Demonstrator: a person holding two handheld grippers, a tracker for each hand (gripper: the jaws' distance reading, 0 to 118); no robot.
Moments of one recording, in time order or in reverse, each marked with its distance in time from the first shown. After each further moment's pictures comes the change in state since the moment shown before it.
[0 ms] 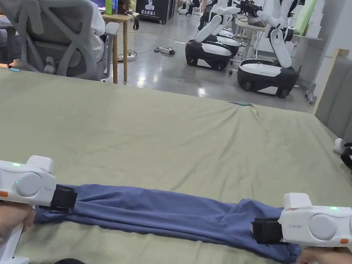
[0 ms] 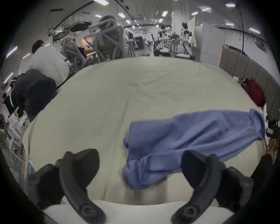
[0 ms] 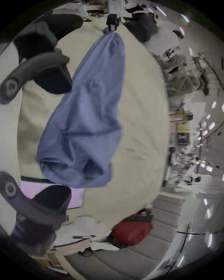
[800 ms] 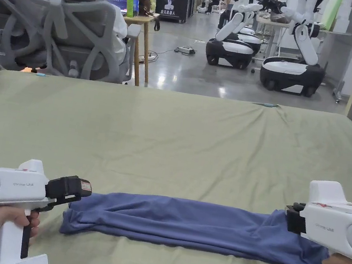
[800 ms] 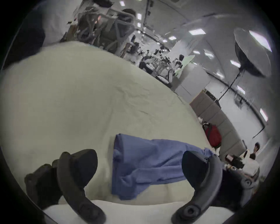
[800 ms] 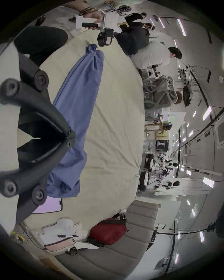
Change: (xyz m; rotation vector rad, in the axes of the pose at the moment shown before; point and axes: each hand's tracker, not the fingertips) left arm -0.110 -0.013 -0.038 0.021 -0.499 0.475; right arm -0.051 0.028 0.041 0.147 0.053 0.017
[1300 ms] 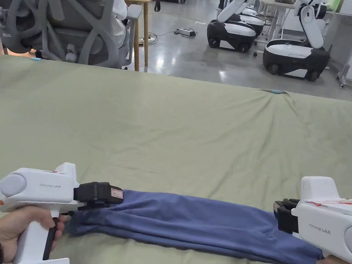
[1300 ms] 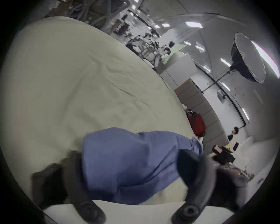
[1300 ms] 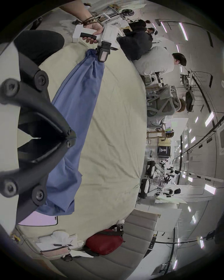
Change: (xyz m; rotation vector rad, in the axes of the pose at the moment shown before) left arm 0.014 0.006 -0.064 -0.191 -0.229 -0.050; right arm -0.046 0.010 -0.028 -0.024 0.057 0.034
